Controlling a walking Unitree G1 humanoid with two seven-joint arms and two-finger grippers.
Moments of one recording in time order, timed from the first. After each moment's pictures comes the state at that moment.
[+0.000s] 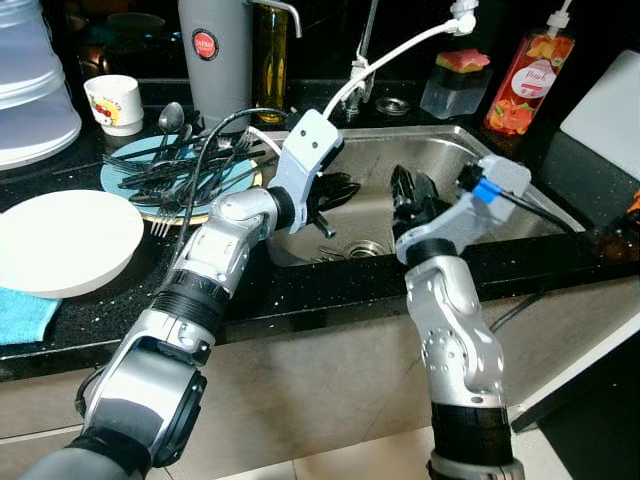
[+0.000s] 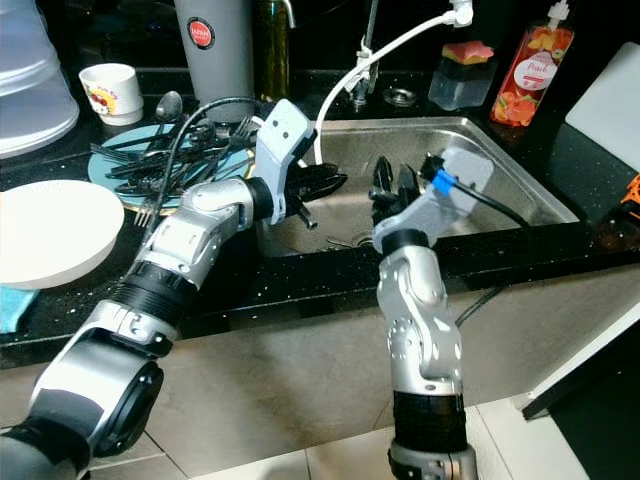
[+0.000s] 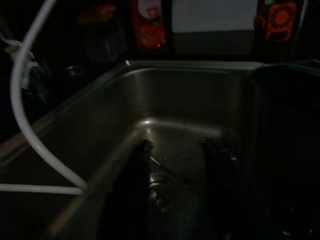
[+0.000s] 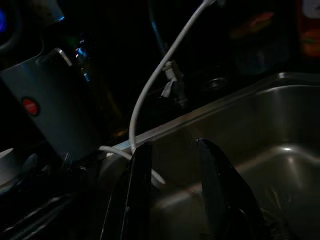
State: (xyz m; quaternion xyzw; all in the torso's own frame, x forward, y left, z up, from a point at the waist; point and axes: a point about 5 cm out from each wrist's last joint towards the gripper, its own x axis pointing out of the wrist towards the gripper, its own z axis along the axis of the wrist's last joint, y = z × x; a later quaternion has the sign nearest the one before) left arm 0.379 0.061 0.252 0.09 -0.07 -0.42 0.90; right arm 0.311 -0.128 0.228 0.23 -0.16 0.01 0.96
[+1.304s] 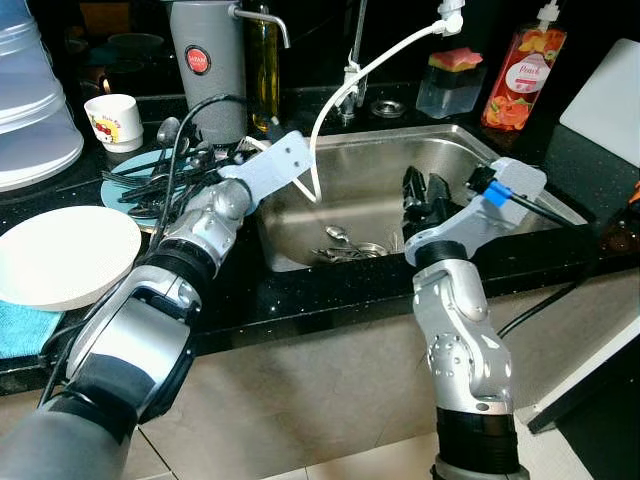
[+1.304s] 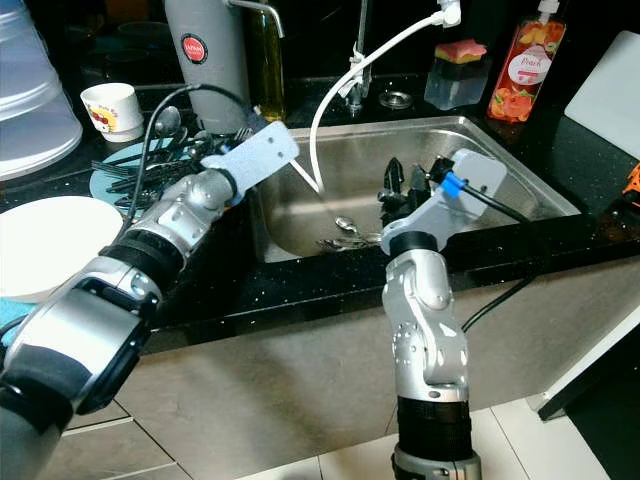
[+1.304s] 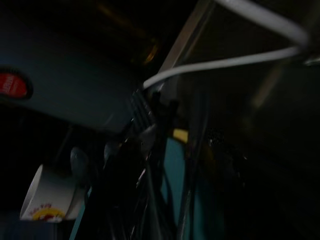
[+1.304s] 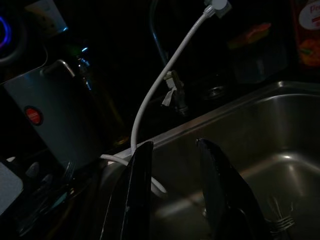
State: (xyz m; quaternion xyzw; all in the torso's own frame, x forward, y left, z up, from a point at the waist) left arm 0.421 0.117 0.233 0.45 0.02 -0.10 0.89; right arm 0.310 -0.119 0.236 0.22 -0.17 0.01 0.96
